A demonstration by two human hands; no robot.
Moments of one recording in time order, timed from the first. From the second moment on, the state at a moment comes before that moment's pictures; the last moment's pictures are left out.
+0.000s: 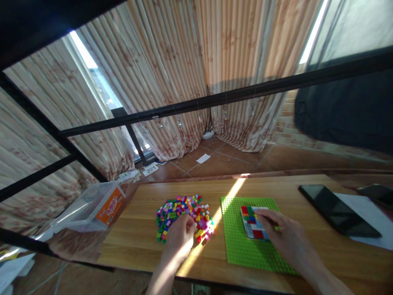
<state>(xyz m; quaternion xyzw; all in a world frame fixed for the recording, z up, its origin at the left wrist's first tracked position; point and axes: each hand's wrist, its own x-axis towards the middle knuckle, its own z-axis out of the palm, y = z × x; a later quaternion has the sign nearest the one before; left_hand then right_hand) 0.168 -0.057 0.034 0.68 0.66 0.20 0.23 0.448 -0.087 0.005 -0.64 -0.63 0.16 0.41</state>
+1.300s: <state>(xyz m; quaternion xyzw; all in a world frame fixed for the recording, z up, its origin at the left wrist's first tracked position) 0.296 -0.062 0.027 0.63 0.44 0.35 0.54 0.482 -0.109 0.008 -0.61 -0.49 0.37 0.51</state>
